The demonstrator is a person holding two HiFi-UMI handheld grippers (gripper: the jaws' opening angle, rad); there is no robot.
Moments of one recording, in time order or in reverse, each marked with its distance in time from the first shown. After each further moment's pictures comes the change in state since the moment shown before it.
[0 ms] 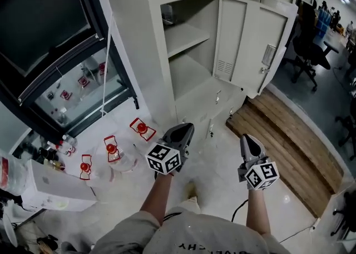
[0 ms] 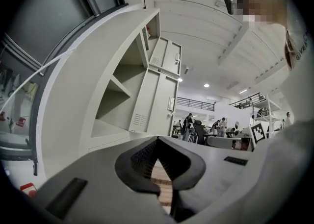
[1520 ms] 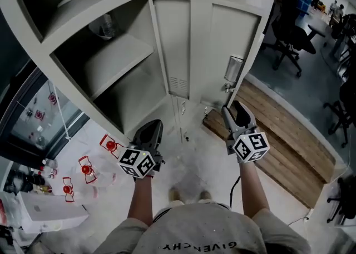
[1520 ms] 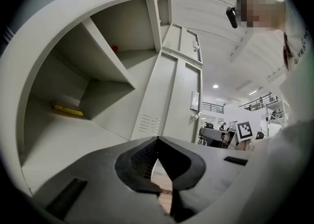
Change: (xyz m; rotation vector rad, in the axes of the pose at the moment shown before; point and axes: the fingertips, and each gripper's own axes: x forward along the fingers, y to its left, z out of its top) left arm 0.180 0.063 0.011 -0.031 -0.026 0.084; right arm 0.145 -0.221 0.057 -0.014 -0.058 -0.071
